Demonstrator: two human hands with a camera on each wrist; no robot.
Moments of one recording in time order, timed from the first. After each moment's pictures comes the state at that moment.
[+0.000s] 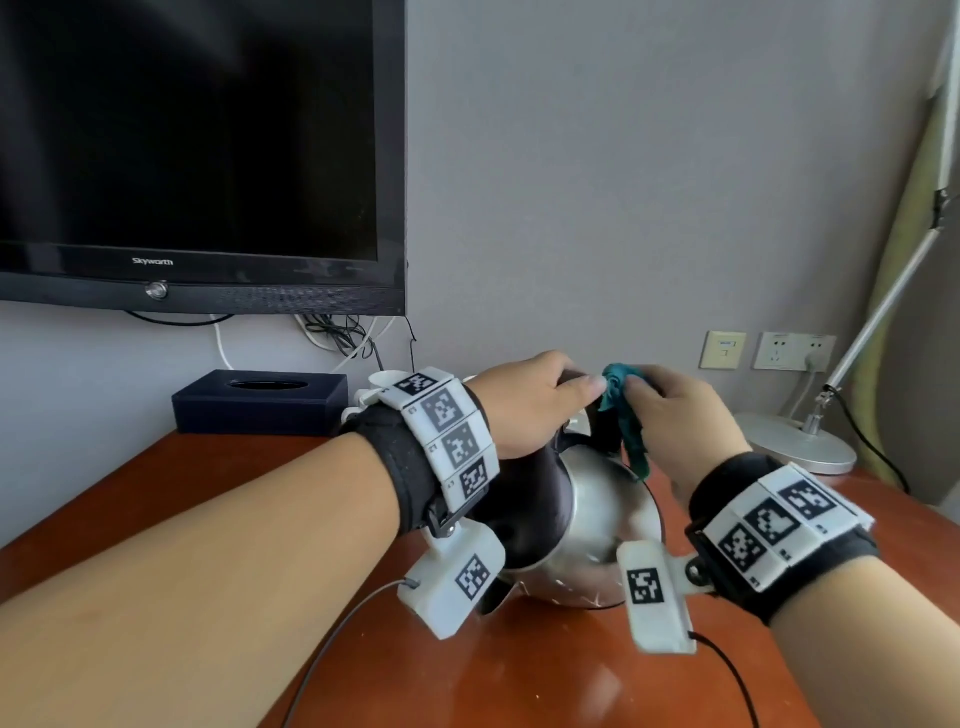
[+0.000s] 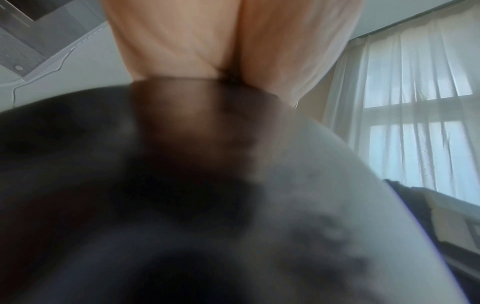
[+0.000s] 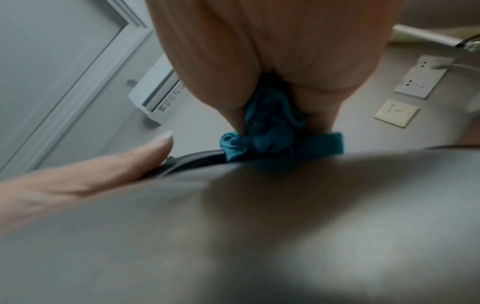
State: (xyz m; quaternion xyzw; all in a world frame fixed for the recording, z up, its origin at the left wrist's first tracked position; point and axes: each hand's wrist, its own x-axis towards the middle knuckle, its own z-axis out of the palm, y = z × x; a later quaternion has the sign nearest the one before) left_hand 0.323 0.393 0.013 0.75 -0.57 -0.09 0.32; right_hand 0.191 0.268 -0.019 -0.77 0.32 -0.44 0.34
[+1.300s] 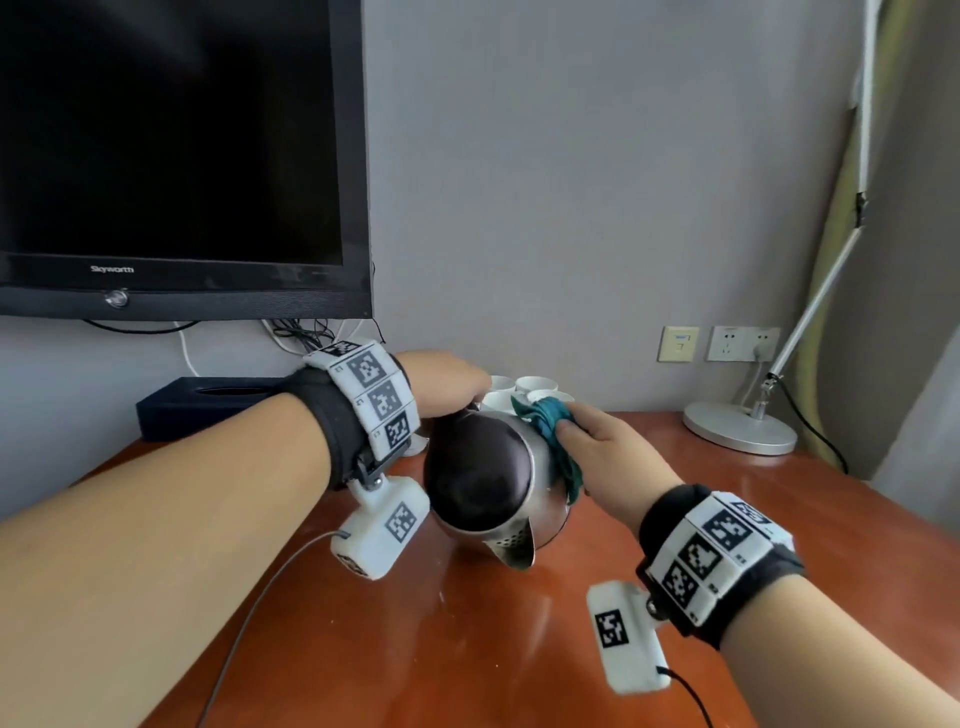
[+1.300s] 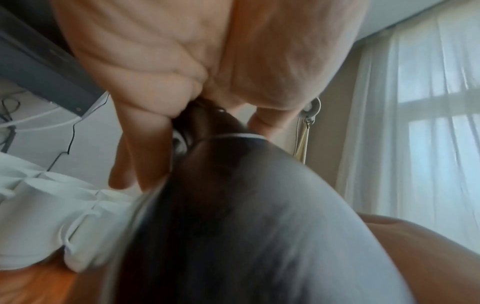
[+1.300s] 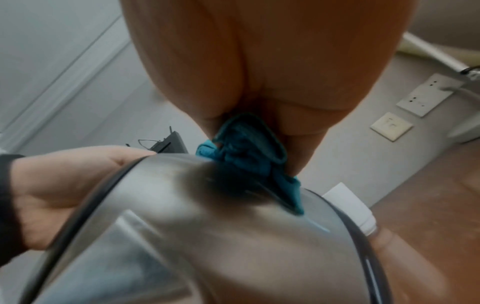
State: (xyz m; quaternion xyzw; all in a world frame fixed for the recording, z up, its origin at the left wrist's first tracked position) left_hand 0.335 0.404 0.035 0.85 -0.44 -0.15 0.25; right_hand 0.167 0.296 -0.044 -0.84 0.27 -0.32 0.34
